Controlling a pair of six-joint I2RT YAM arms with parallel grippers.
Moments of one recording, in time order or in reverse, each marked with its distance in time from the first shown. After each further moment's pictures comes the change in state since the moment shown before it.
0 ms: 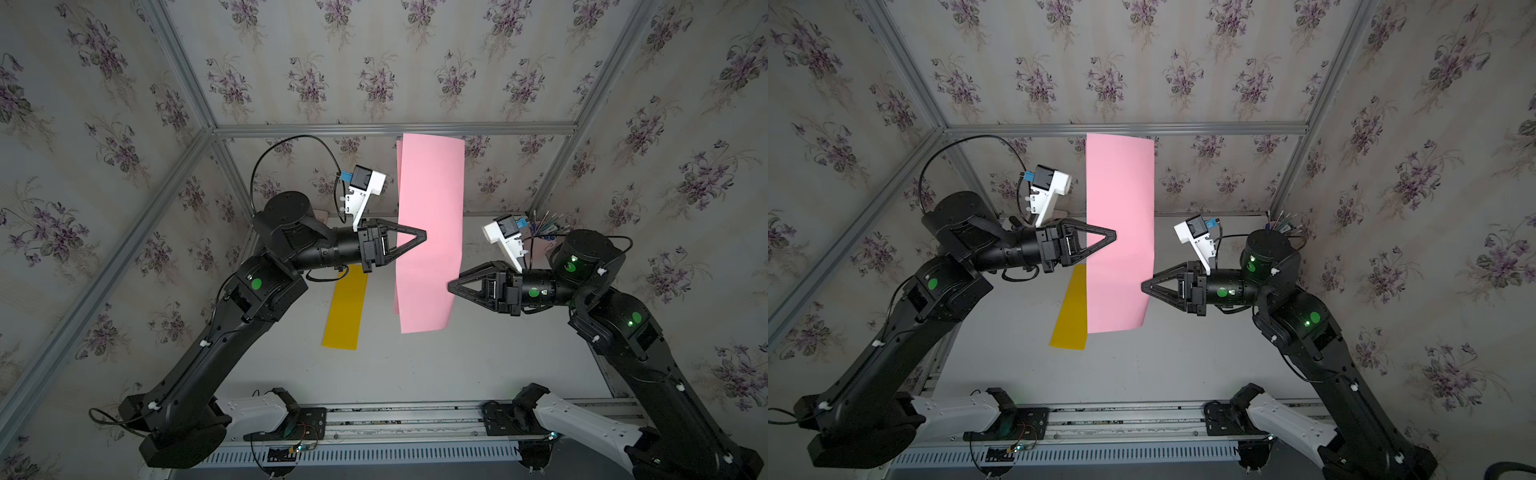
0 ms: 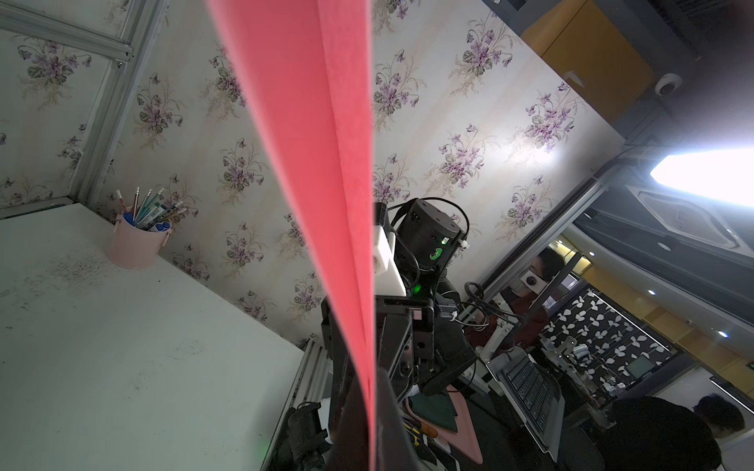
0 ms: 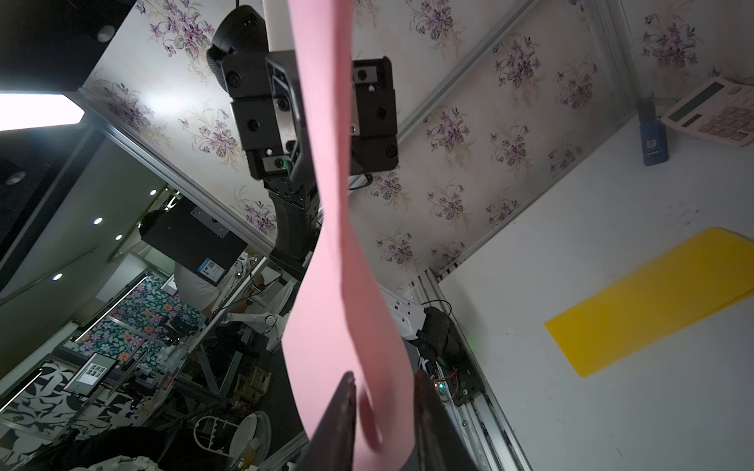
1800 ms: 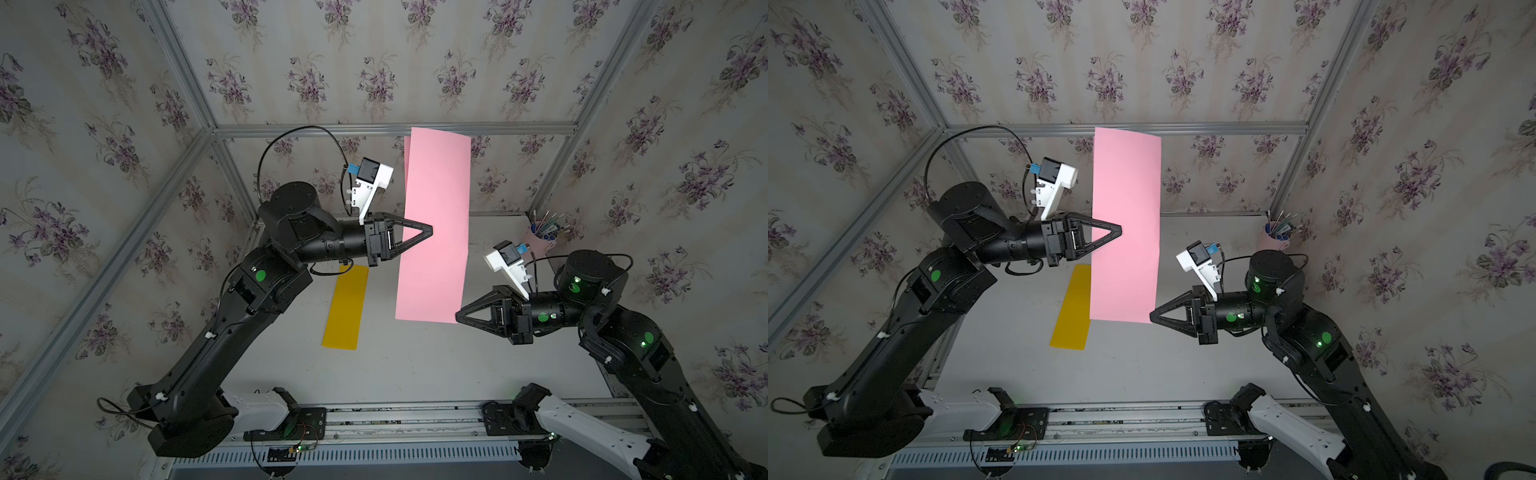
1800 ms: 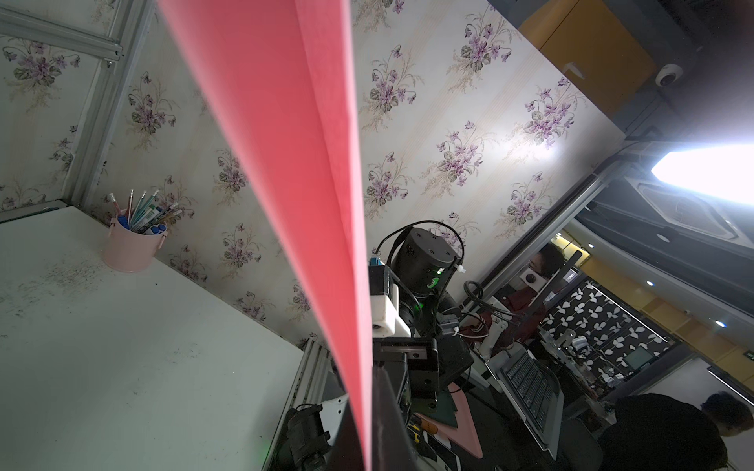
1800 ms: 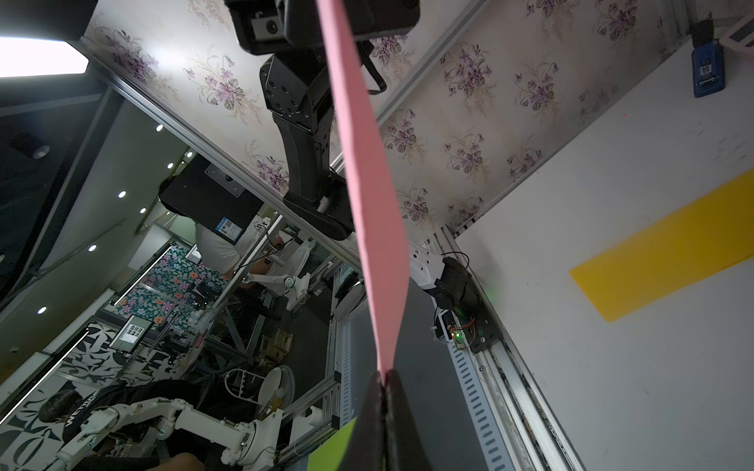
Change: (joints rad) left arm -0.007 0.060 0.089 -0.045 0.008 0.019; right arm 0.031 -0.097 -0.084 -0.122 -0.049 -0.042
